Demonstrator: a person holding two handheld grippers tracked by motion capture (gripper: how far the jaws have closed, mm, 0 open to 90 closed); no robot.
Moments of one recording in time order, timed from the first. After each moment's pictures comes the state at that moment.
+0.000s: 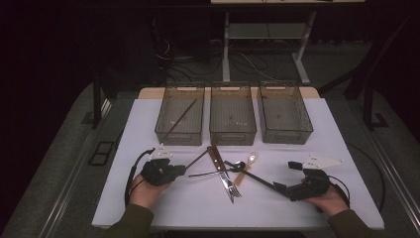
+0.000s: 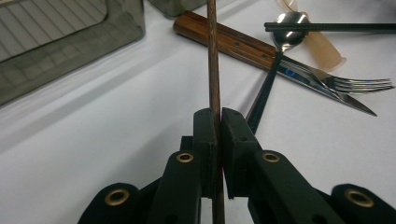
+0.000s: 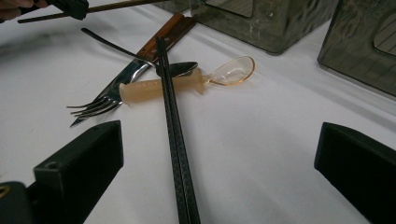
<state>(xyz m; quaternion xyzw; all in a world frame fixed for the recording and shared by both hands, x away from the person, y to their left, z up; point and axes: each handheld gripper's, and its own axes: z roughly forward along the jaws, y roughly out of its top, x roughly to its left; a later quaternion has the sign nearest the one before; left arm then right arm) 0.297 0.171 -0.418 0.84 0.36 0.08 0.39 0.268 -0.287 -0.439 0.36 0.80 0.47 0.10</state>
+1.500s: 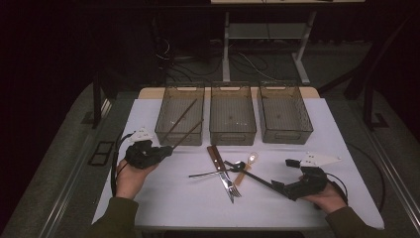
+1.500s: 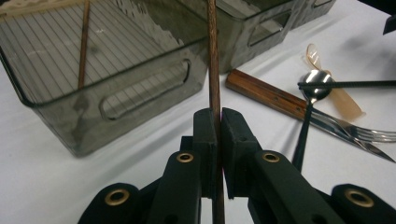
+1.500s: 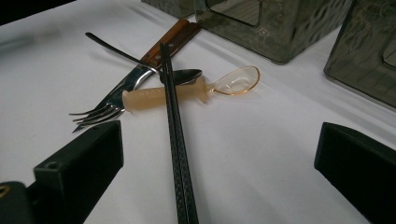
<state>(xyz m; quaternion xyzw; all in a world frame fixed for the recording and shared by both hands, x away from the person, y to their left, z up) 0.326 0.205 -0.384 0.81 0.38 0.12 0.44 0.274 -0.282 -0.436 0.35 0.80 0.48 0.10</state>
